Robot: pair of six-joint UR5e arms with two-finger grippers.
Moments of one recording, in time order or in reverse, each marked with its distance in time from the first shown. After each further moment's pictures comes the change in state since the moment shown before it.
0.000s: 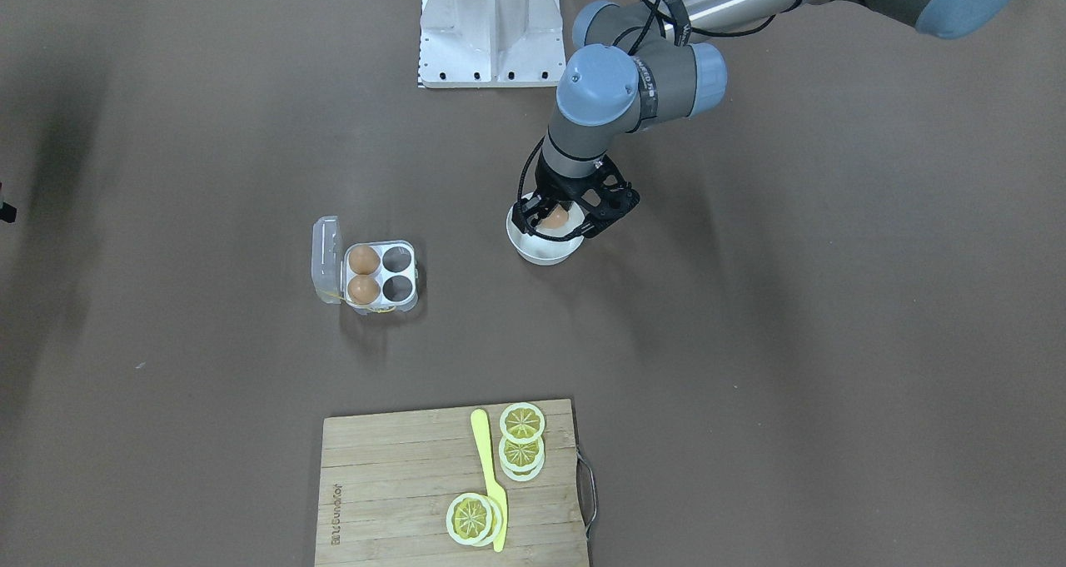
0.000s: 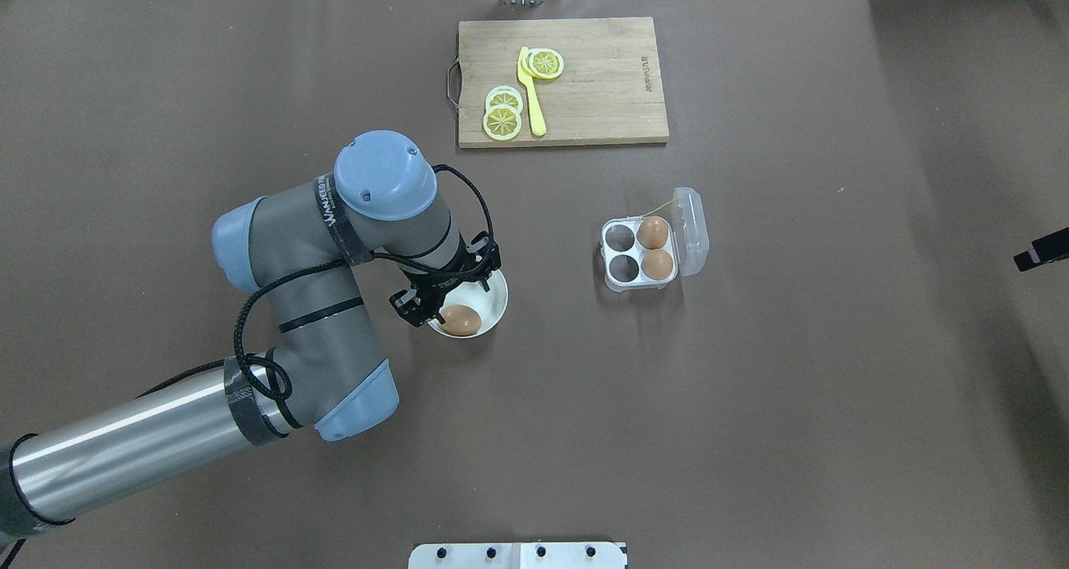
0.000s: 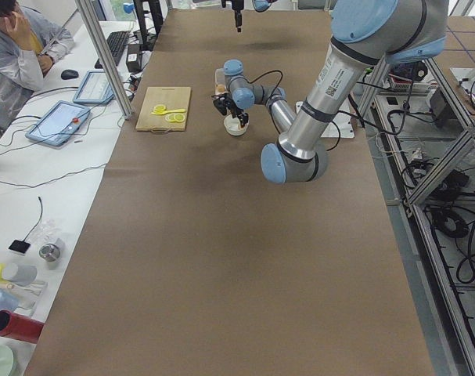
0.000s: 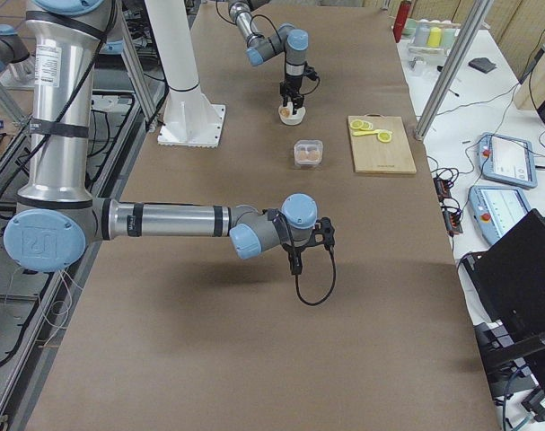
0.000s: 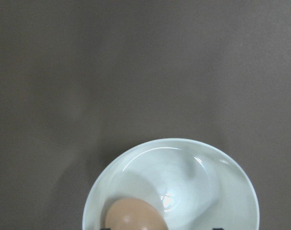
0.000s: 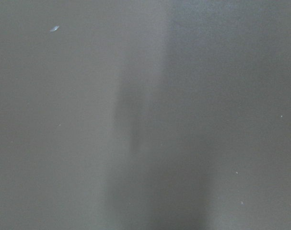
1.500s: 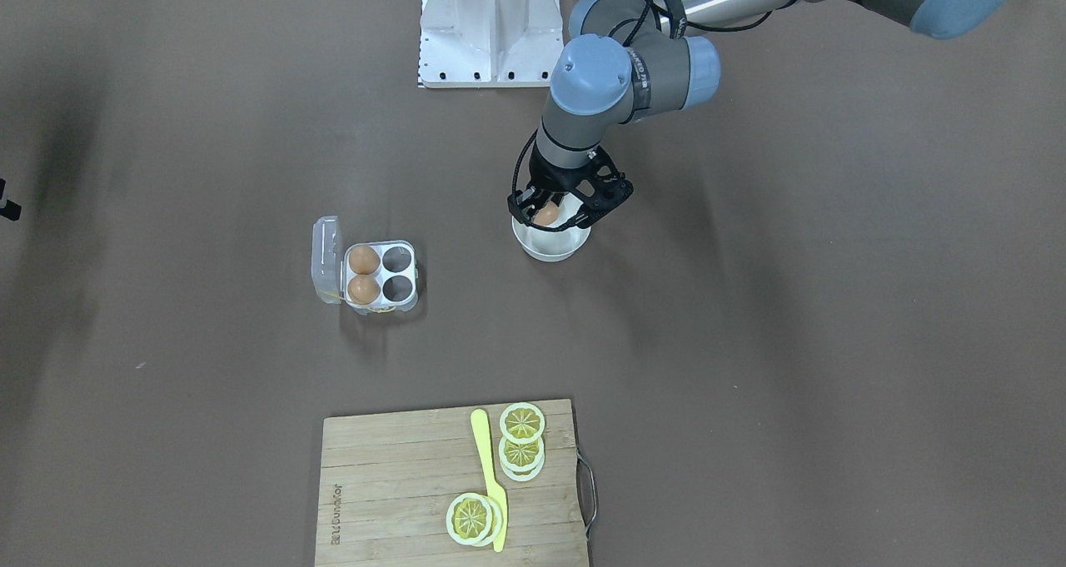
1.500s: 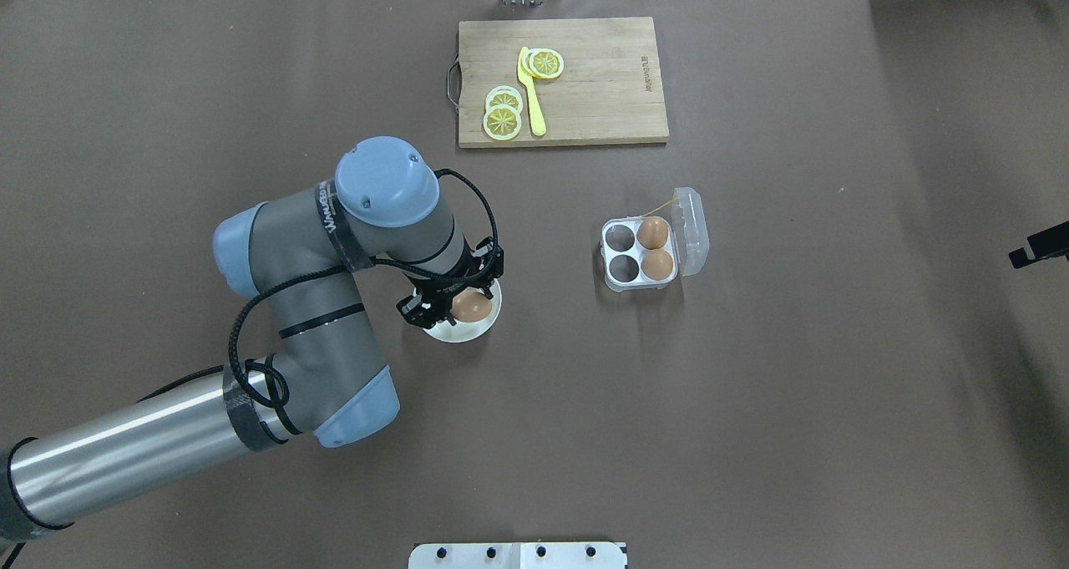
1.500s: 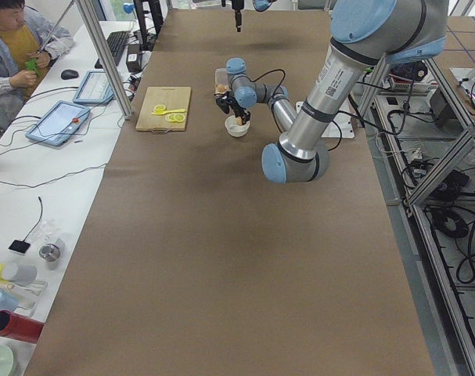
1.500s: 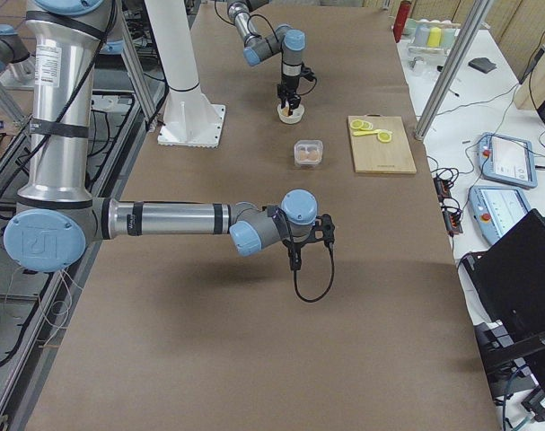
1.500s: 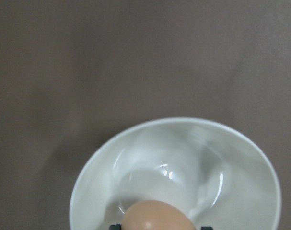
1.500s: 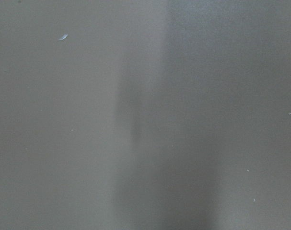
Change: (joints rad) left arm -0.013 0.000 -0.043 0.007 -0.018 -0.001; right arm 0.000 -0.001 0.020 0.000 0.013 0.056
